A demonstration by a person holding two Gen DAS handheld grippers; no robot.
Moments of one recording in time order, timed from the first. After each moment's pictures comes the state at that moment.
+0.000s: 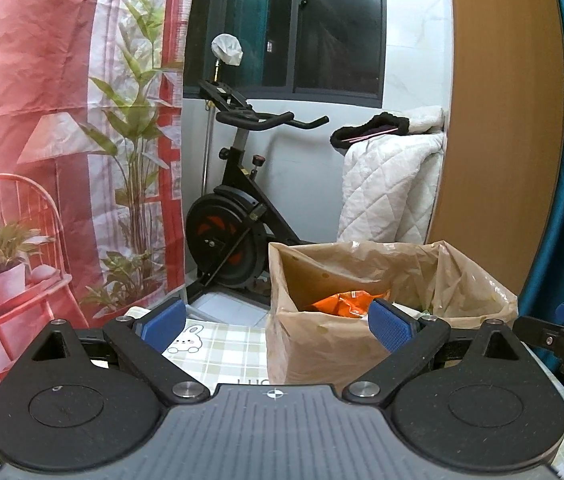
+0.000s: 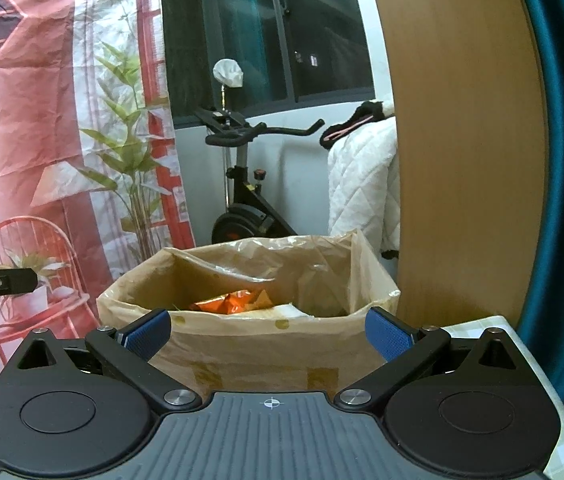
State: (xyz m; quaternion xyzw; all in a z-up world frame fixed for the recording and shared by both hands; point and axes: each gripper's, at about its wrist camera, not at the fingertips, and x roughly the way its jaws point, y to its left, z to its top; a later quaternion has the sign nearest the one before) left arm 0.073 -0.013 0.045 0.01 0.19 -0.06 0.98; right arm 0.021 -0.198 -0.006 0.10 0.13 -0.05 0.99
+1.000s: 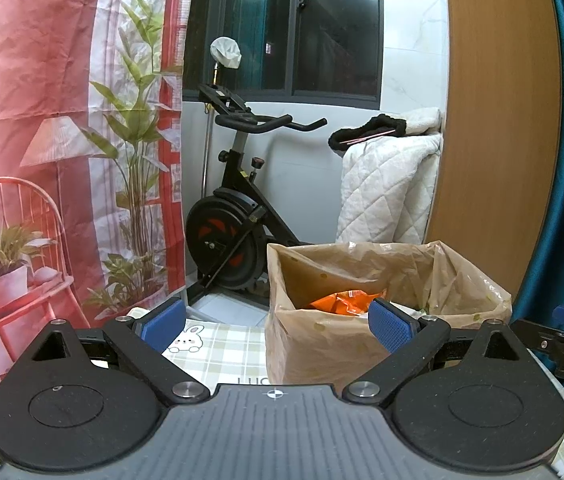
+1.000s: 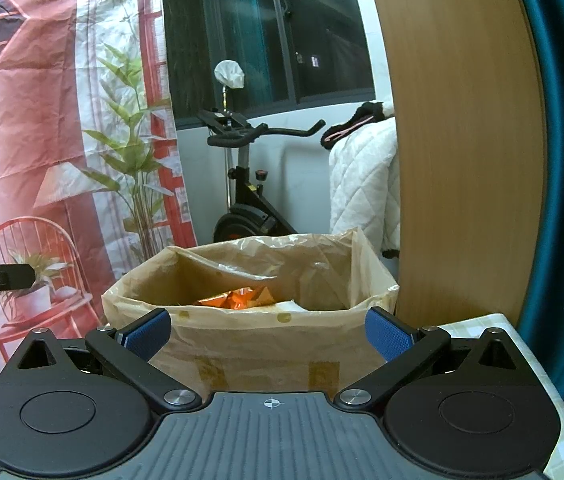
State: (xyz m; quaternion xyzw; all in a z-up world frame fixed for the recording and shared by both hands) left arm 0.065 -0.012 0.046 0.01 0.19 -0.06 0.98; right arm 0.015 -0.197 -0.005 0.10 0.13 -0.05 0.99
